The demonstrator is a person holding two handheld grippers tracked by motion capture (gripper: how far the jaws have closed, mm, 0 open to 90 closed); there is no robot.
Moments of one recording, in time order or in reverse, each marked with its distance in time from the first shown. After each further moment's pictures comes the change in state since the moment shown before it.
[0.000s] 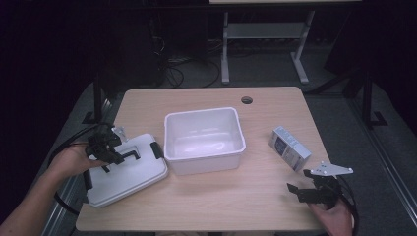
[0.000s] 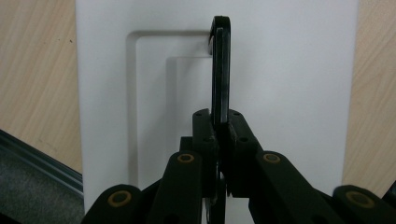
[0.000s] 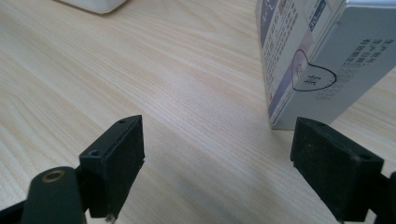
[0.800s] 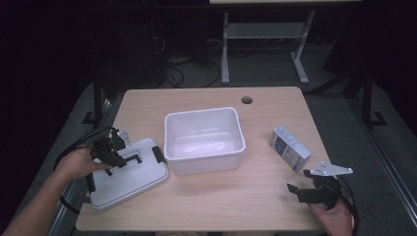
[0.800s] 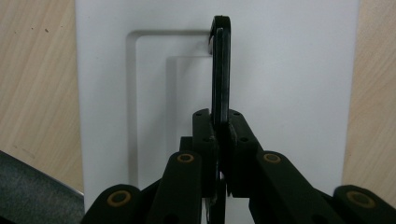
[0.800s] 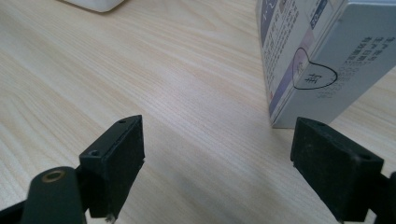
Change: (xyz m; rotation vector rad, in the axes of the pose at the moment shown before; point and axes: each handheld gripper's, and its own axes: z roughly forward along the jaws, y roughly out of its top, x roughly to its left) left arm 0.002 -0.001 0.022 0.028 -0.016 -0.005; right arm 0.001 0.000 0.001 0.004 0.000 0.000
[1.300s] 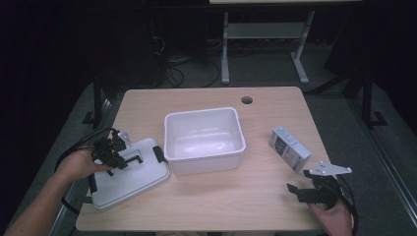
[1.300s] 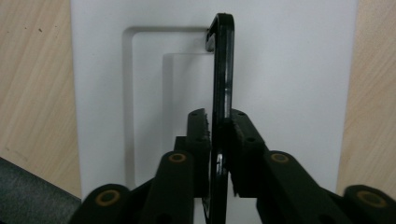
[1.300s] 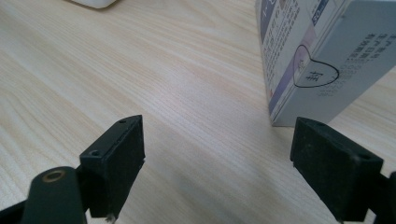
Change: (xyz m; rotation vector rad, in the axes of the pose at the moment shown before) left arm -0.002 -0.001 0.002 -0.006 -0.007 -0.003; right arm 0.000 0.001 0.001 0.015 -0.008 0.002
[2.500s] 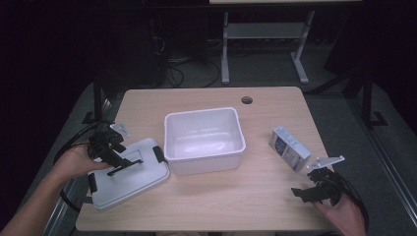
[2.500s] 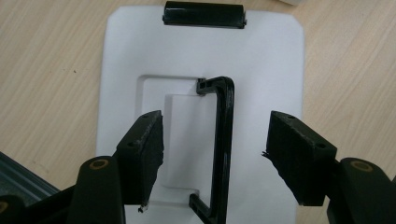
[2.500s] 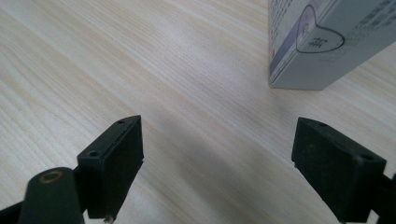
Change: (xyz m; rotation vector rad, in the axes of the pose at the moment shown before) left arm -0.009 0.006 -0.036 -0.149 0.022 -0.044; right arm -0.004 0.022 -0.008 0.260 0.014 -0.023
